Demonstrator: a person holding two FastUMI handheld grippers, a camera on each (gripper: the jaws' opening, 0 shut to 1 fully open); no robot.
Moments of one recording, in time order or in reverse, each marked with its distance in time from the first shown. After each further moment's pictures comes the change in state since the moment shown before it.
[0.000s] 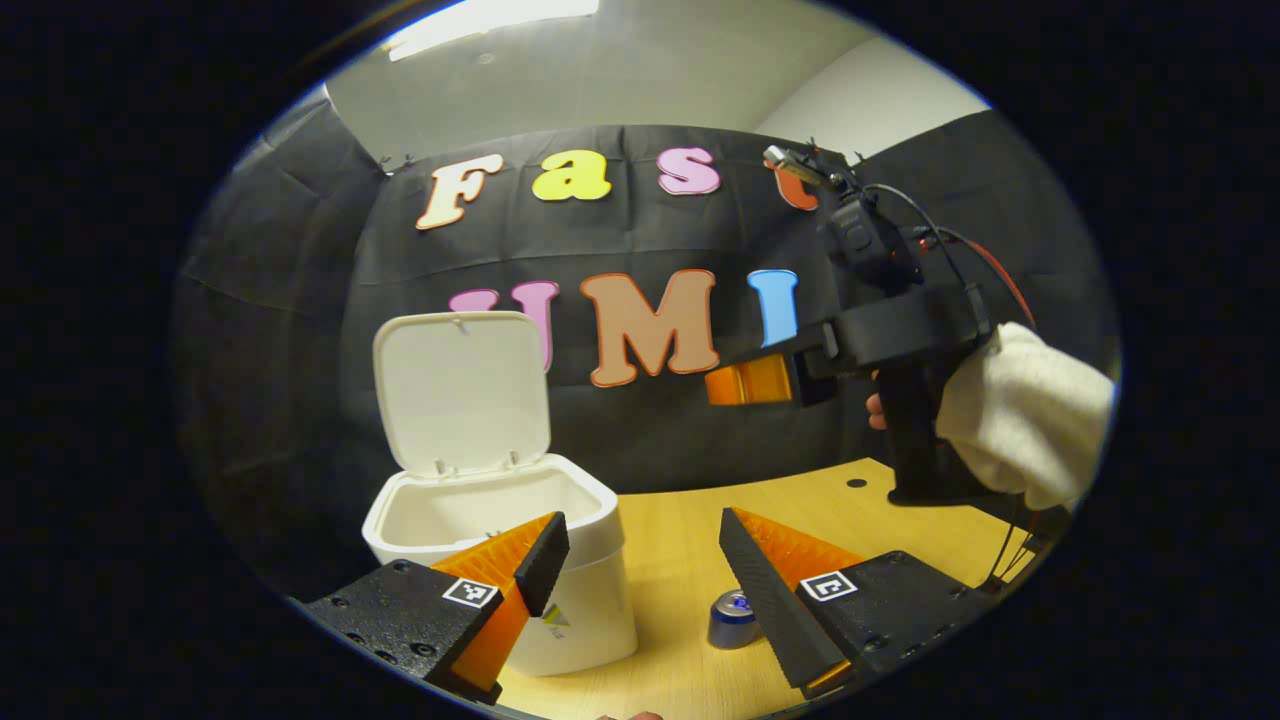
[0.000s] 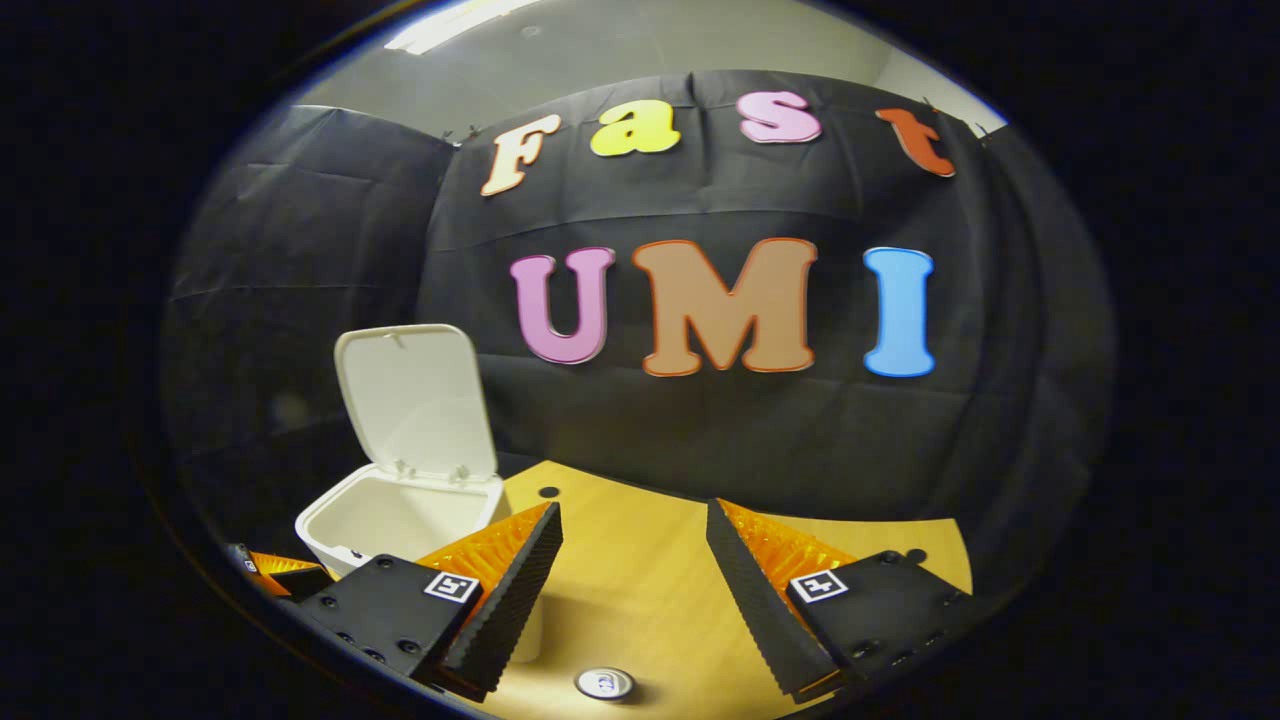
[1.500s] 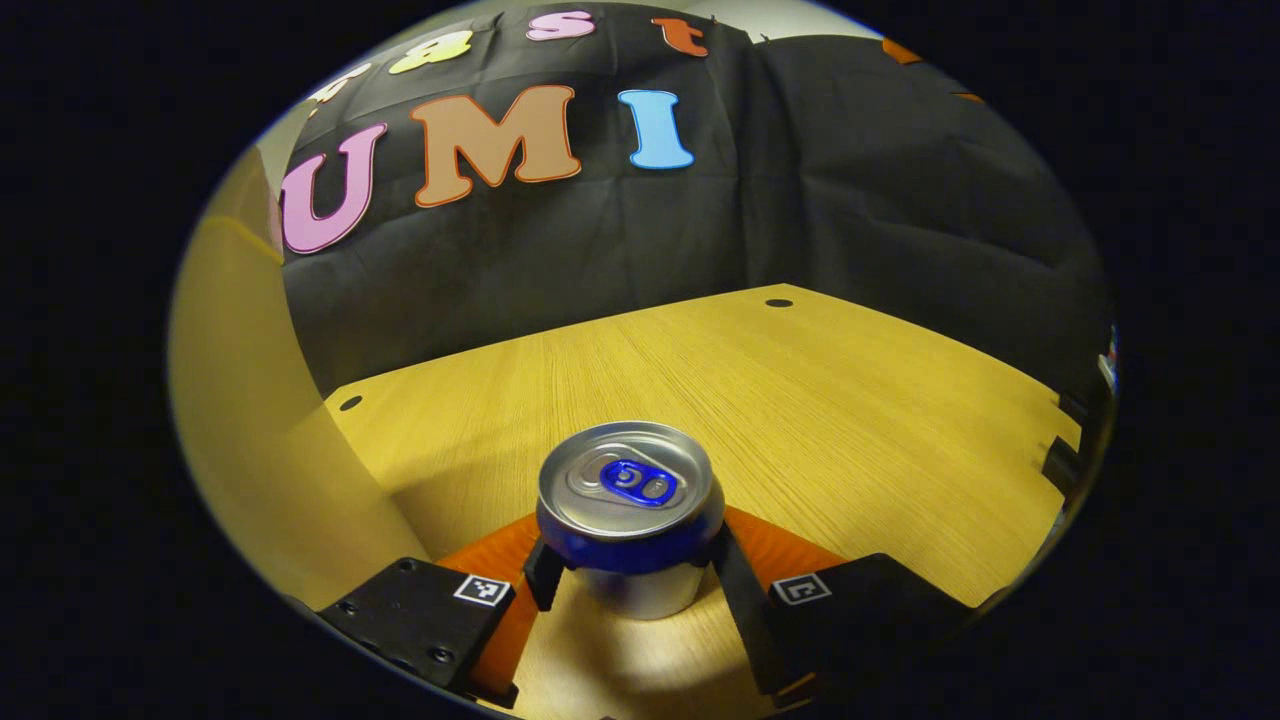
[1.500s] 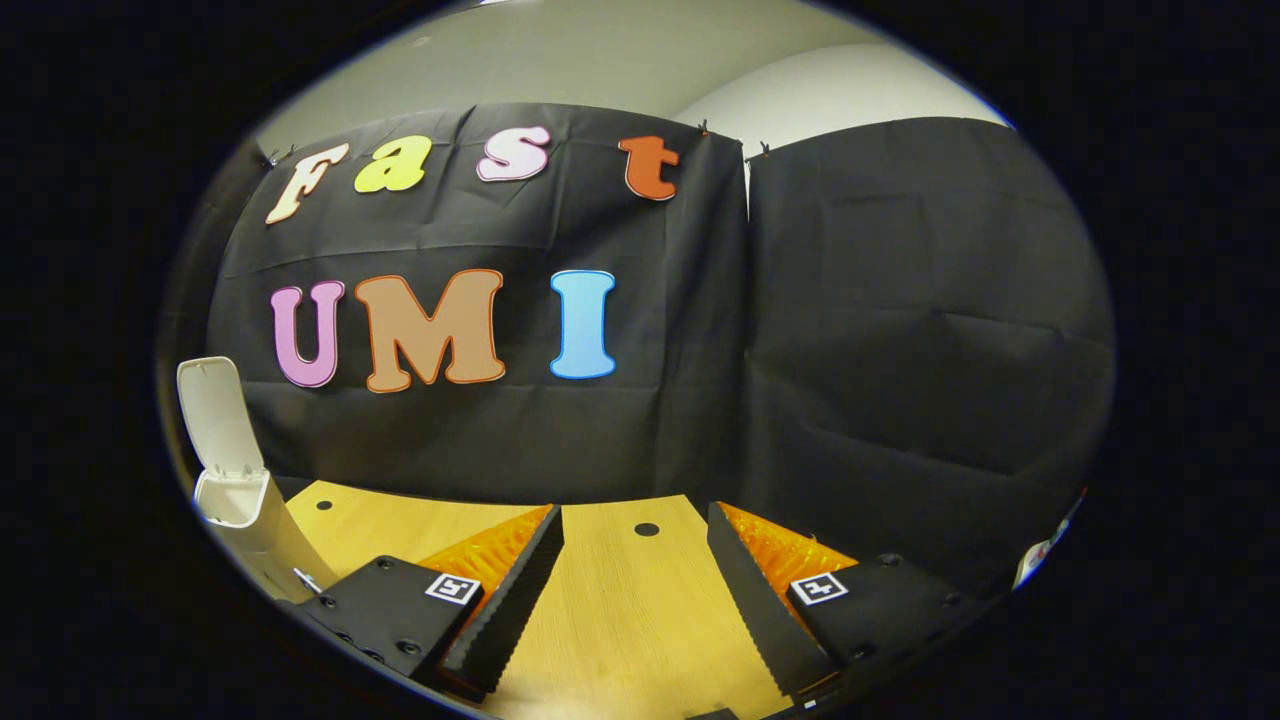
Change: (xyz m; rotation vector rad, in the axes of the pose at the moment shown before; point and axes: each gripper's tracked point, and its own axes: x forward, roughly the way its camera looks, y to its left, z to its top) left arm 0.093 -0.100 -0.240 0.089 0.379 -0.263; right arm -0.177 -0.192 -0.029 0.147 -0.052 -0.617
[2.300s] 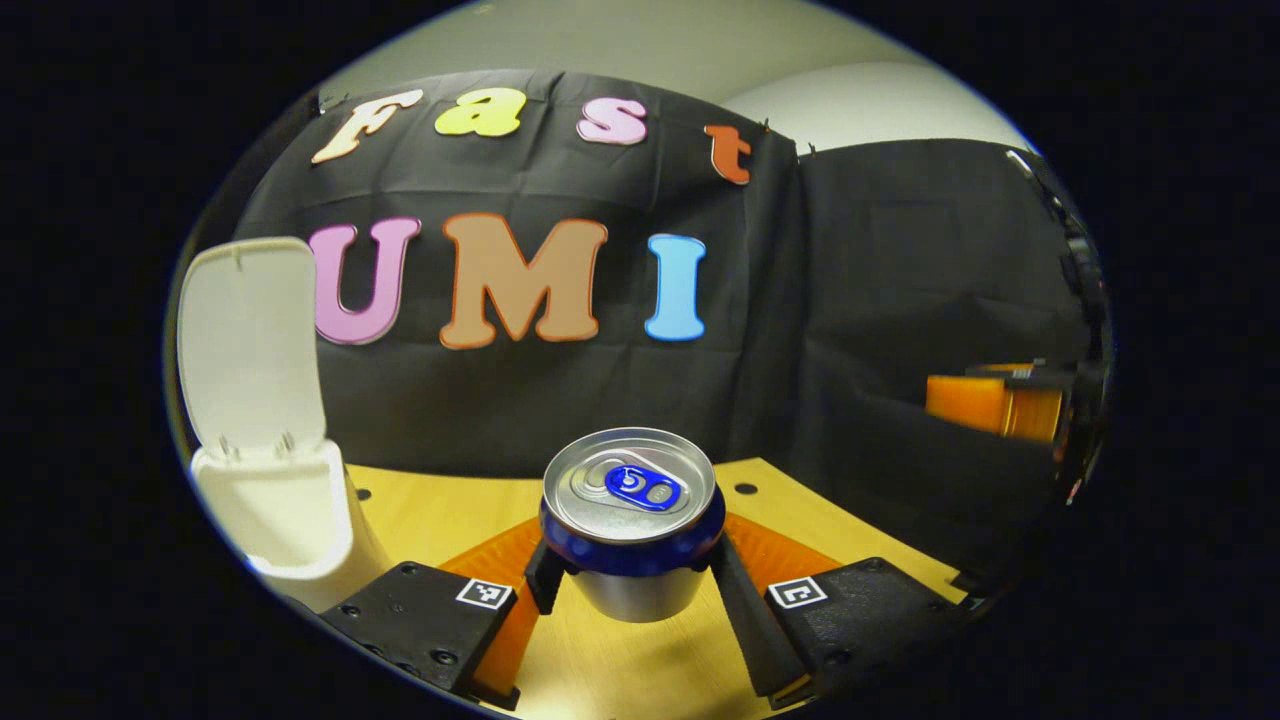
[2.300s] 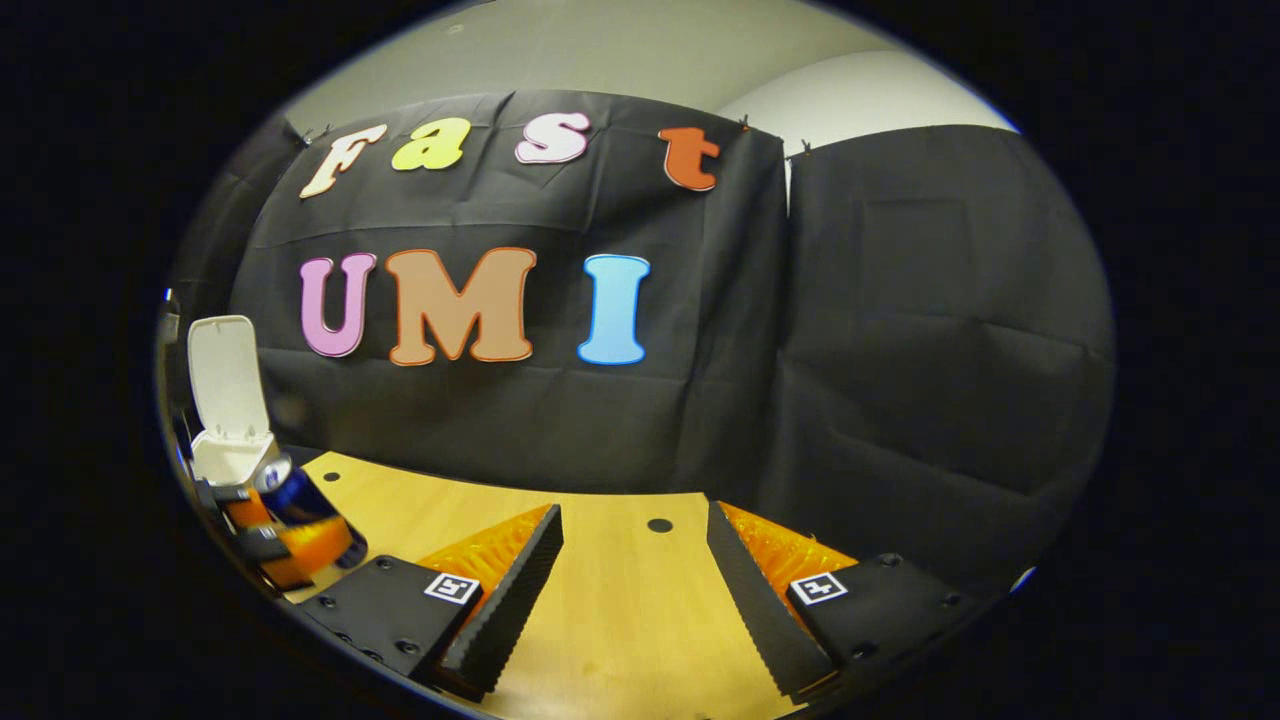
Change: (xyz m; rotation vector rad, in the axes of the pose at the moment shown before) left arm -0.100 0.026 0.259 -0.169 -0.355 0.008; right arm 0.023 0.018 -0.024 -0.084 0.016 0.125
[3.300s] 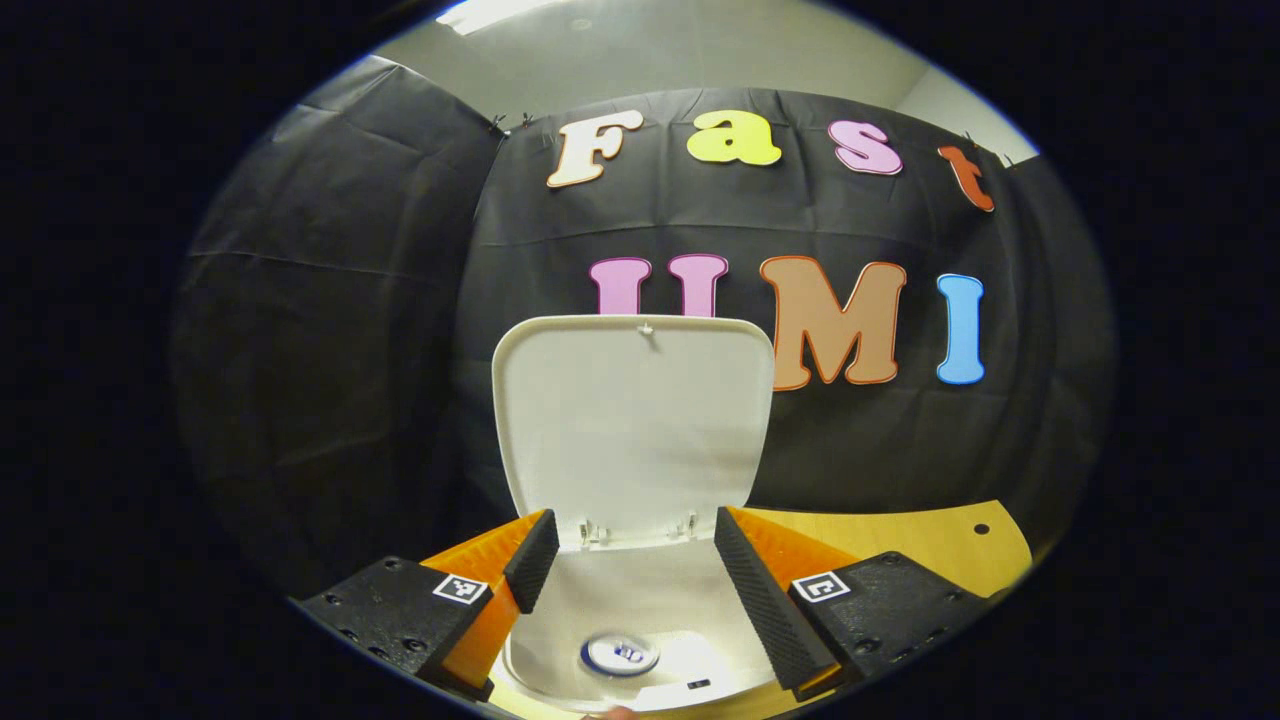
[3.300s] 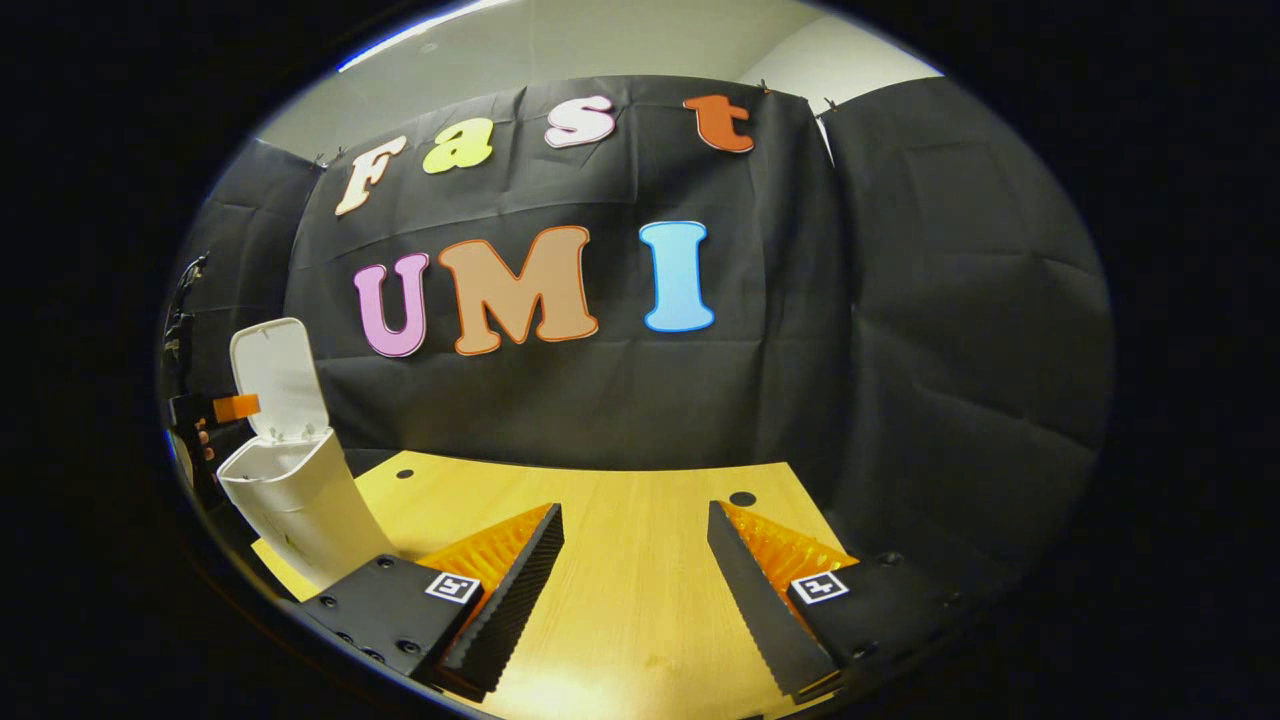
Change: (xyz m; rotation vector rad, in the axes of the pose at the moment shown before) left arm -0.101 0.259 0.036 -0.029 -0.004 0.685; right arm 0.020 0.028 -0.037 0.070 0.057 0.172
